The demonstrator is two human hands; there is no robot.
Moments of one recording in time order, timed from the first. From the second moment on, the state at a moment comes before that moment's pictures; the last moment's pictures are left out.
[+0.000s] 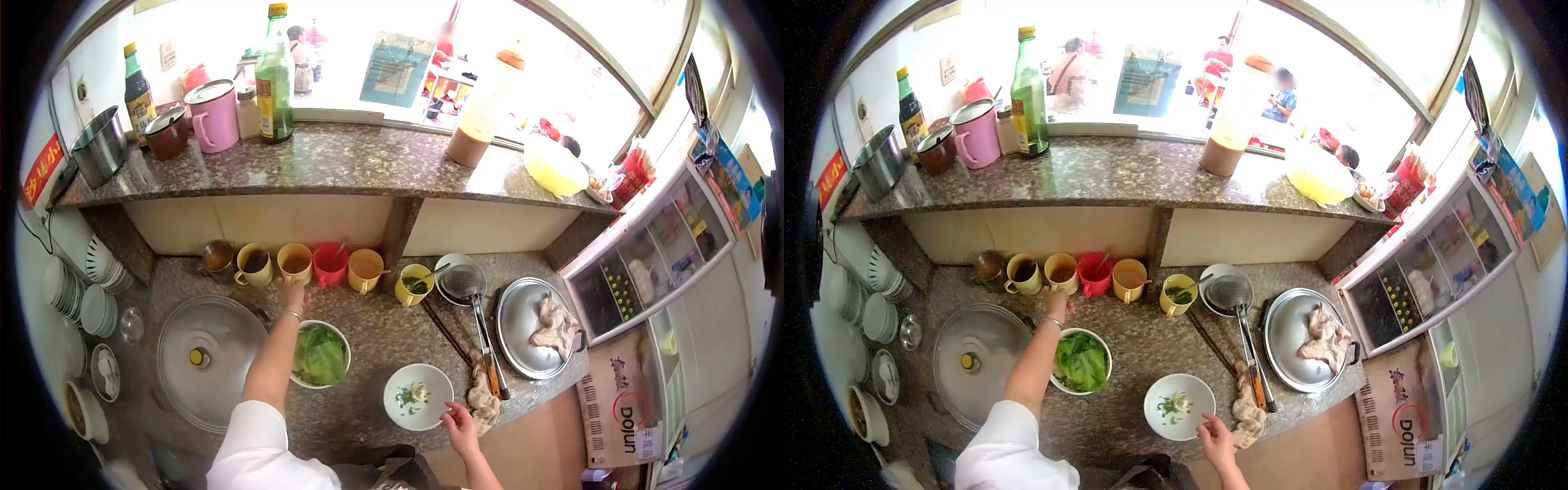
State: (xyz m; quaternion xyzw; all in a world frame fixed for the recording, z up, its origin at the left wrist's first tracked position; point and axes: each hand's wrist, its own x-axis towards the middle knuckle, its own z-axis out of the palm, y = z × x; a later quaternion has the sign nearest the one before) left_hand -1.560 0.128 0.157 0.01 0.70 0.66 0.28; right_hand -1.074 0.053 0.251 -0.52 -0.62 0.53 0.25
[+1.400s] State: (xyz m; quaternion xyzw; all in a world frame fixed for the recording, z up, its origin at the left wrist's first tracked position) left_hand -1.224 -0.035 0.309 0.38 0.73 0.52 0.21; right_hand -1.072 0.106 0.294 -0.33 -0.67 0.55 0.38
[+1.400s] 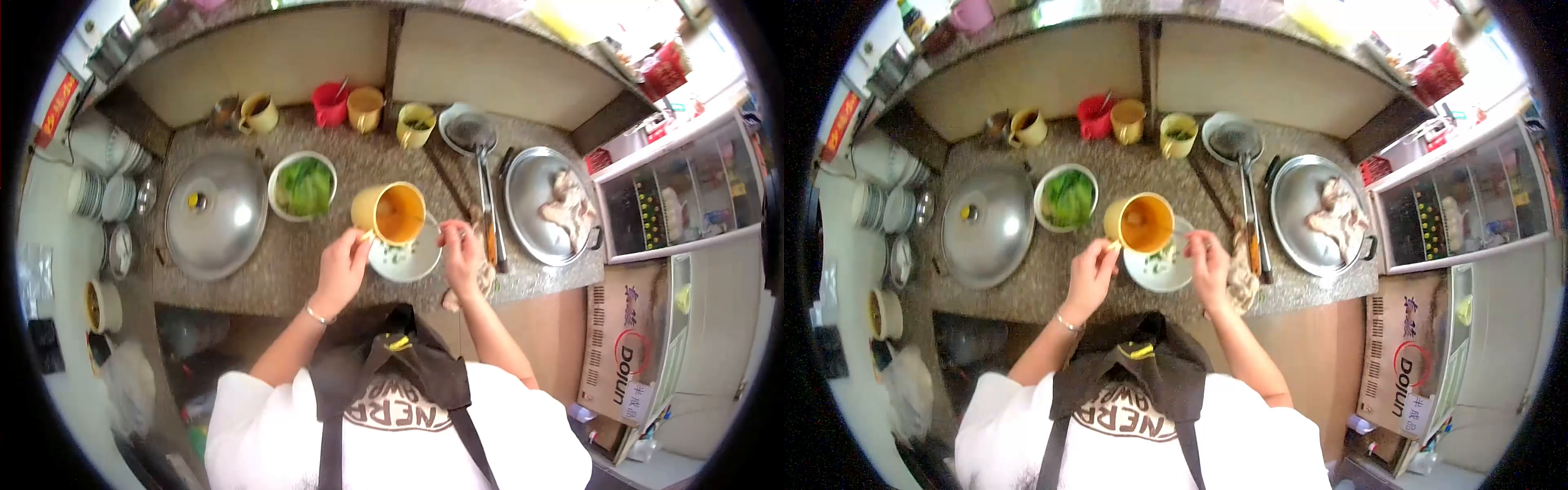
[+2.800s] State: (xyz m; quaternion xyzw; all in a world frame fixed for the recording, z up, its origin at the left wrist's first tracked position) left_hand -1.177 -0.067 0.278 0.36 0.78 0.48 0.17; right_hand -1.022 0.098 0.256 -0.33 -0.63 0.63 0.32
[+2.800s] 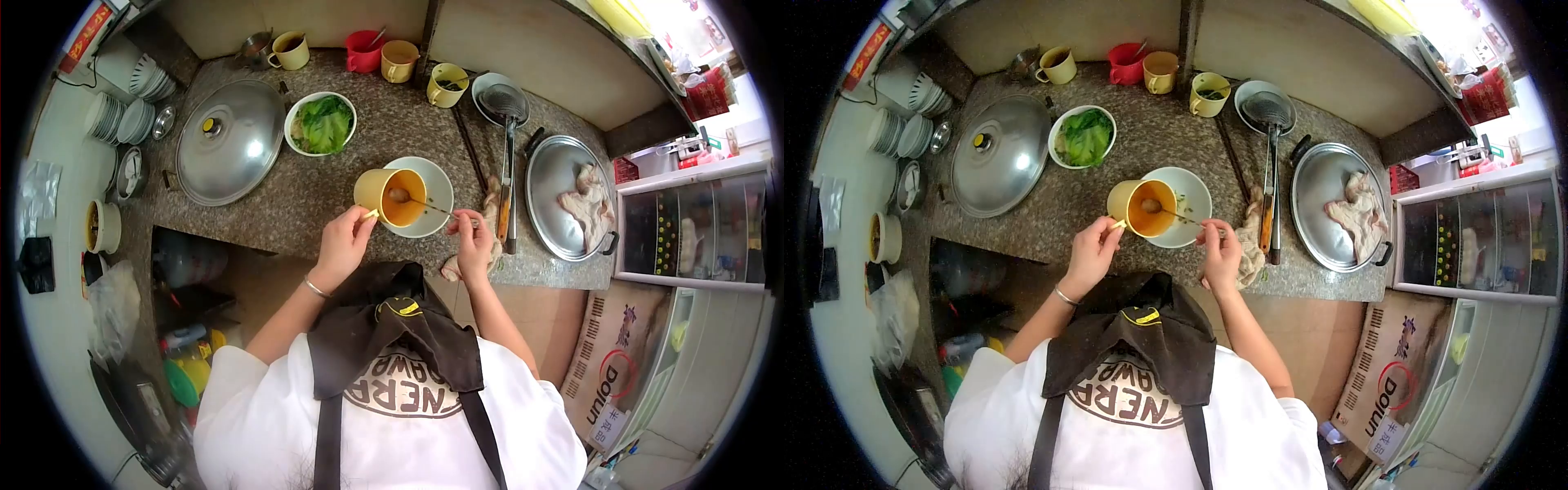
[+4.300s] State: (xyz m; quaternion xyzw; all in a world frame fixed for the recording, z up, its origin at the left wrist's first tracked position) left_hand -1.205 -0.101 0.263 0.18 0.73 0.57 0.34; right_hand -1.030 0.109 0.279 -0.30 -0.54 0.70 0.35
